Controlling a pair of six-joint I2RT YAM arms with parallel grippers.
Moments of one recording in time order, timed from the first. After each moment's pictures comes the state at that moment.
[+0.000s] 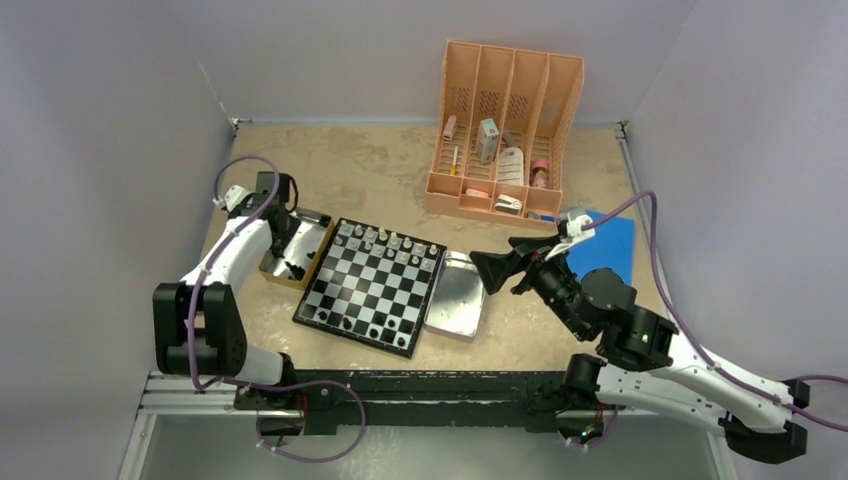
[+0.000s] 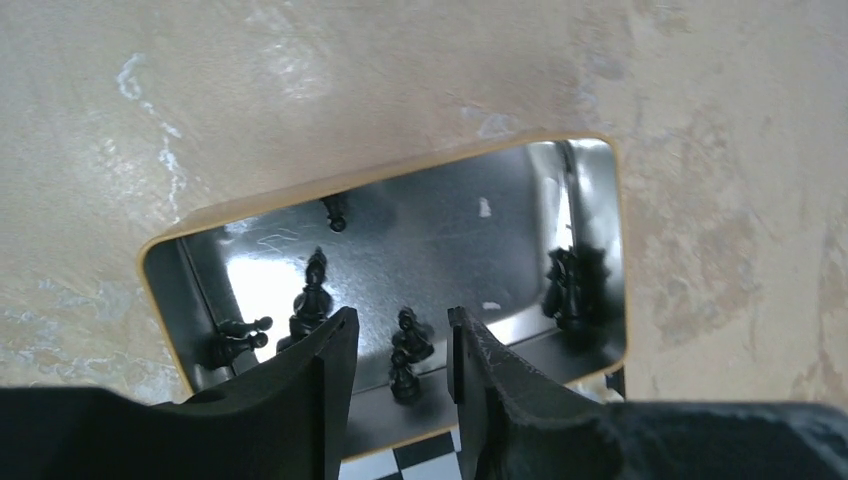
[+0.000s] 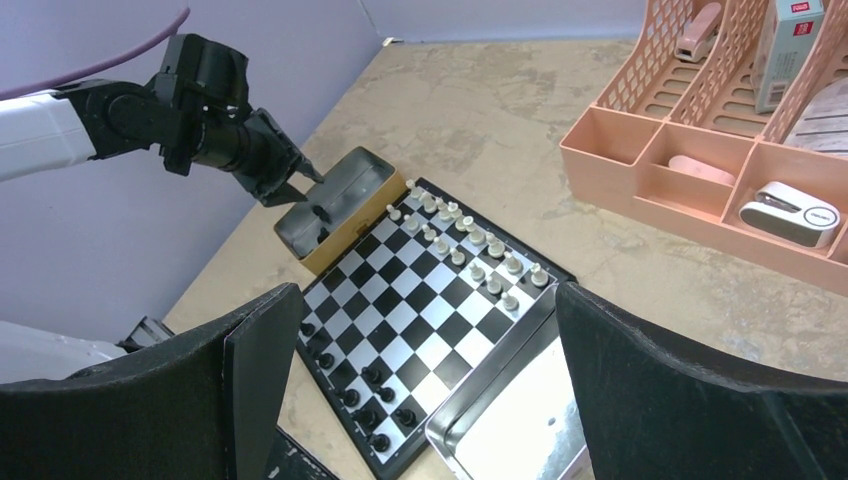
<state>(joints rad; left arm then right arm) -0.02 1.42 0.98 -0.59 -0.41 -1.05 1.11 0.58 0.78 -0.25 0.51 0.43</state>
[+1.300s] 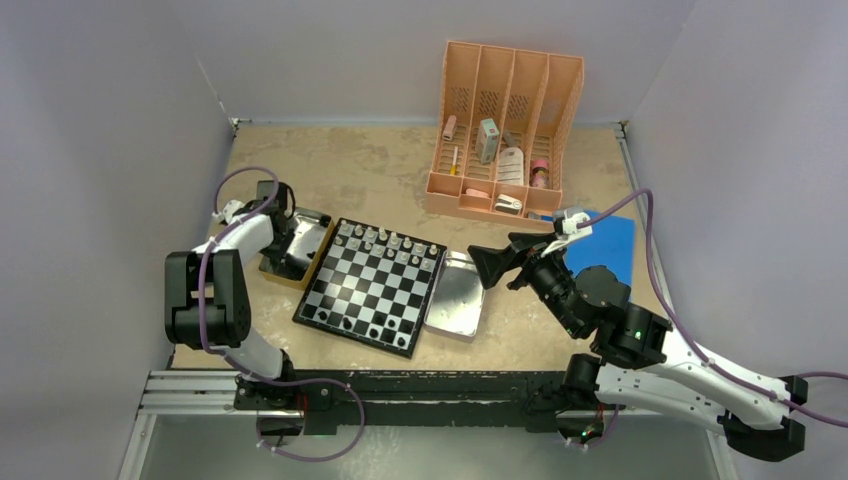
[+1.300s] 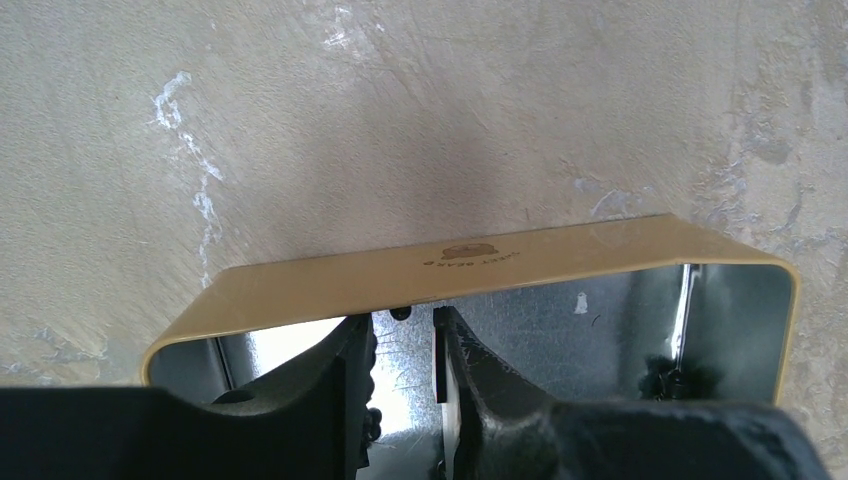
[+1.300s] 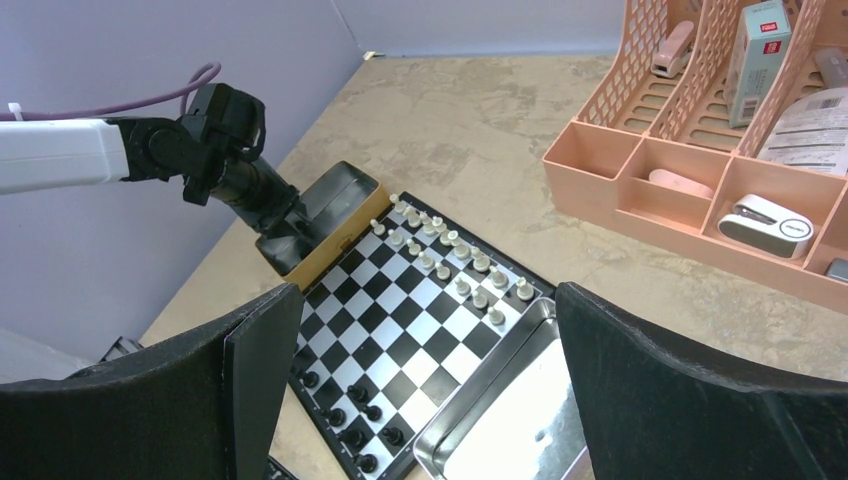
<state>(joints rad) 0.06 1.60 0.93 -0.51 -0.45 -1.10 1.11 0.61 0.78 -0.20 0.56 0.40</state>
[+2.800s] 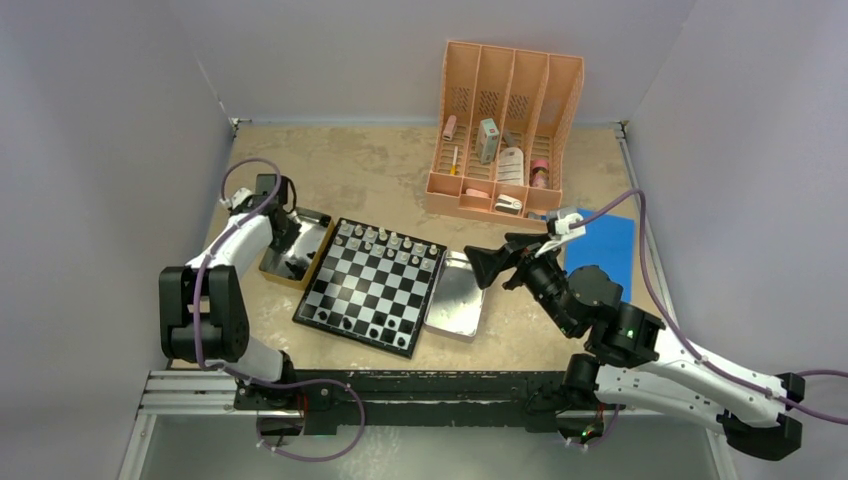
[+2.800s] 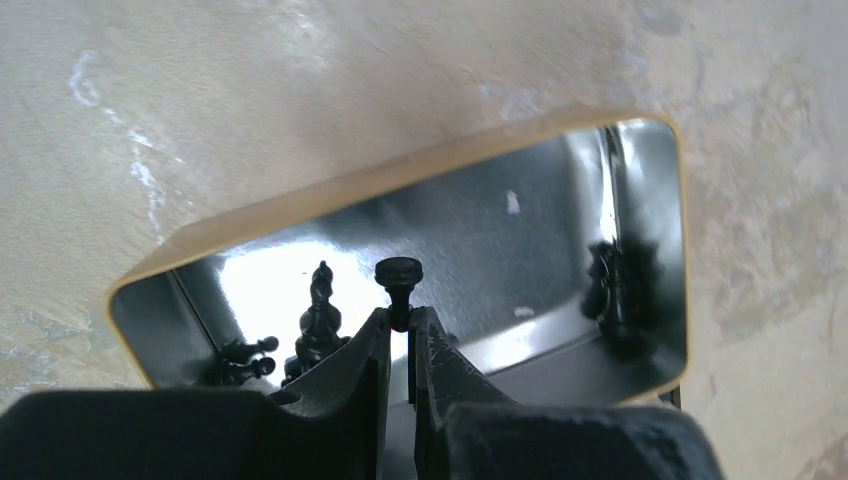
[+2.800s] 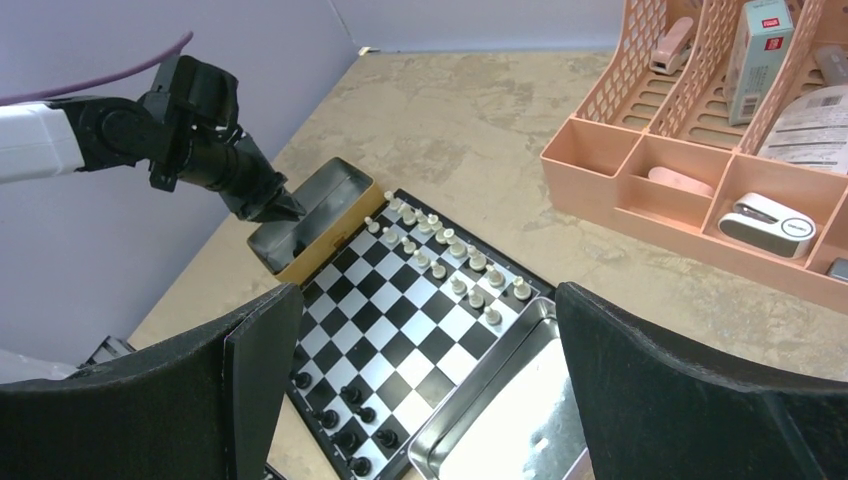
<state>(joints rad) 0.04 1.52 0.95 -0.54 -0.34 -0.99 1.11 0.62 0.76 -0.17 0.56 0.39</state>
